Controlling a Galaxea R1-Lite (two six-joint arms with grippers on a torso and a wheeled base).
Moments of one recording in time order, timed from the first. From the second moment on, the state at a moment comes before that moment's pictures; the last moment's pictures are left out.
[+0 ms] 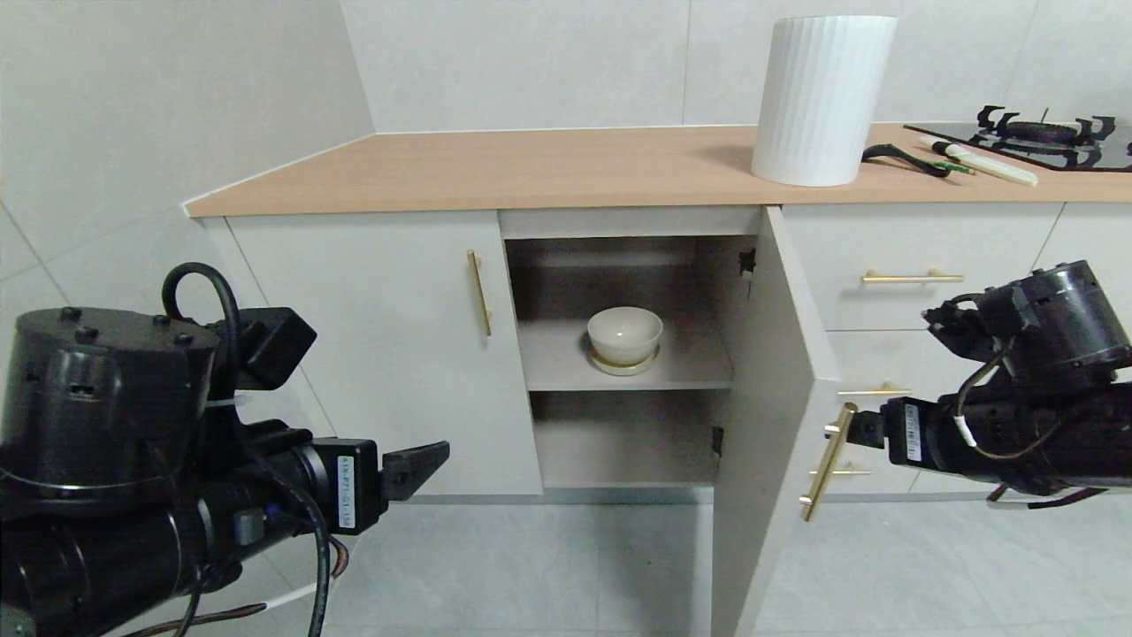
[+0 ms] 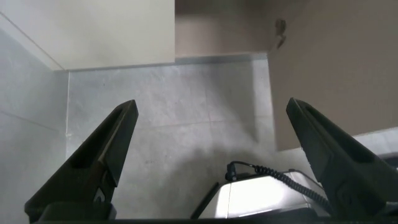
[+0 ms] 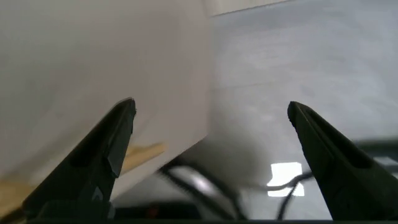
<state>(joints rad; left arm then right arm) -0.58 1.33 -0.71 -0.07 0.31 -0.33 0.40 1.54 -0.91 0.12 -0.12 0.44</state>
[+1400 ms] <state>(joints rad) -0.58 1.35 -0.71 -0.07 0.36 -0.31 0.55 2.00 -1.23 -0.11 -0.08 0.40</state>
